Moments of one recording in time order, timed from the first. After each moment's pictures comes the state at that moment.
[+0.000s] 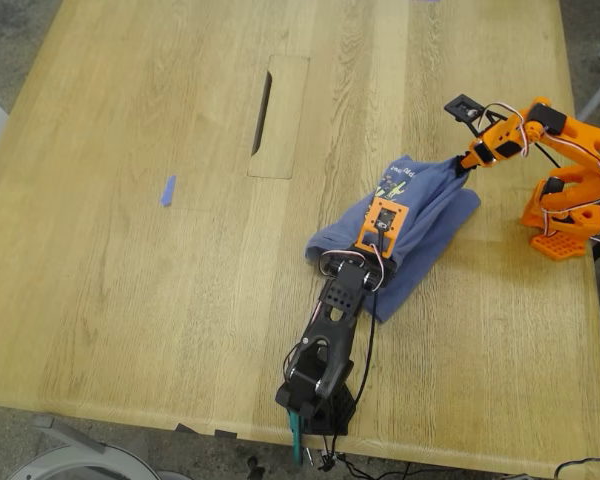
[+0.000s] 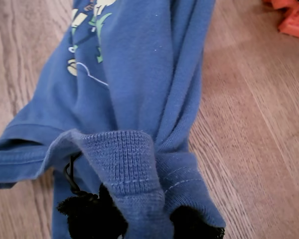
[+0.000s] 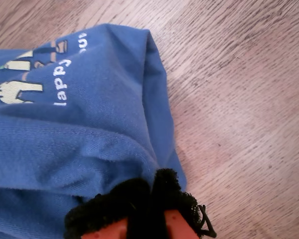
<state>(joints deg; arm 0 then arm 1) 27.4 139.5 119.5 73.5 -89.5 17.9 140.9 121.2 74.7 -69.5</state>
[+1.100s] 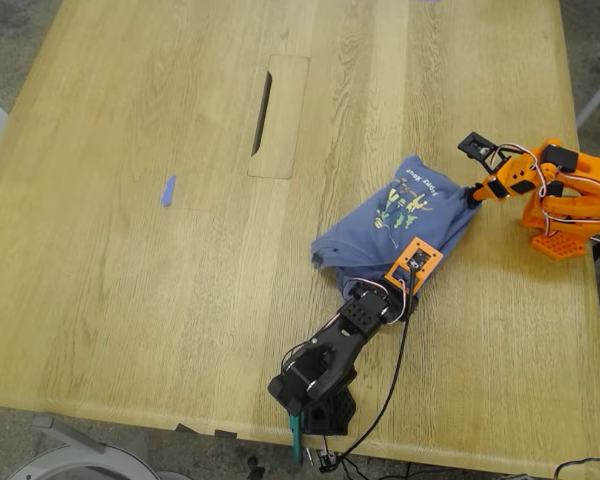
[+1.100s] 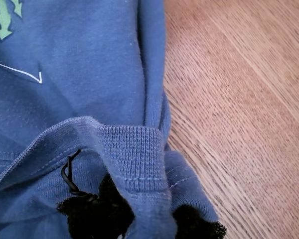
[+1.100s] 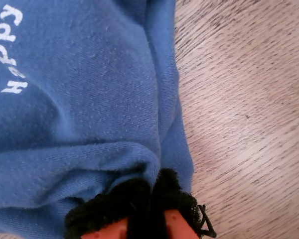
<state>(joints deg) 43.7 139.7 147.6 42.7 -89.7 10.2 174.9 160.0 65.7 -70.3</state>
